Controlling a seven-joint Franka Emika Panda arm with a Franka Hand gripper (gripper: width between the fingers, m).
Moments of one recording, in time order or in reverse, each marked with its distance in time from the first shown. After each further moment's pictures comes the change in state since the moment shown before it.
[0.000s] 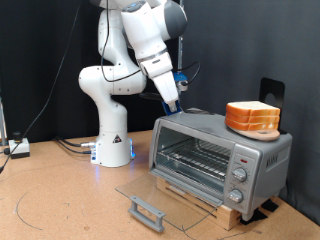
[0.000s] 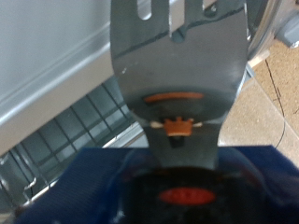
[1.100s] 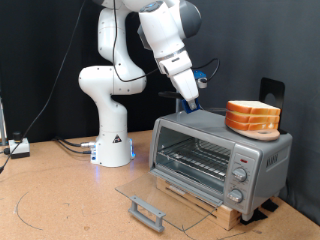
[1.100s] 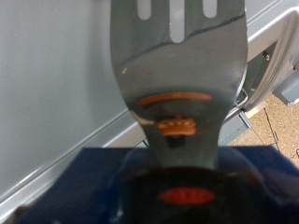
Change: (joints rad) arm 0.009 0.021 0.104 0.036 0.082 0.037 0.055
